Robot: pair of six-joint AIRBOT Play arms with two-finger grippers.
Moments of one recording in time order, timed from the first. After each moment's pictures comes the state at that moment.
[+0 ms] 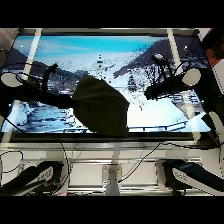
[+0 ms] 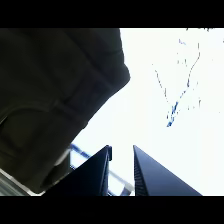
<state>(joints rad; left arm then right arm) 0.03 -1.14 1.05 0.85 -1.50 -1.17 0.19 -1.18 1.21 -1.24 1.19 1.21</state>
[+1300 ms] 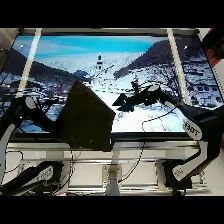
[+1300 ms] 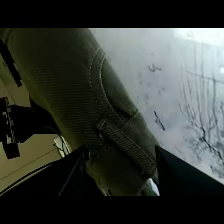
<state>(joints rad) 0.10 -1.15 0.74 1.46 -1.36 -1.11 0.26 -1.78 1.12 -0.37 1.12 1.30</state>
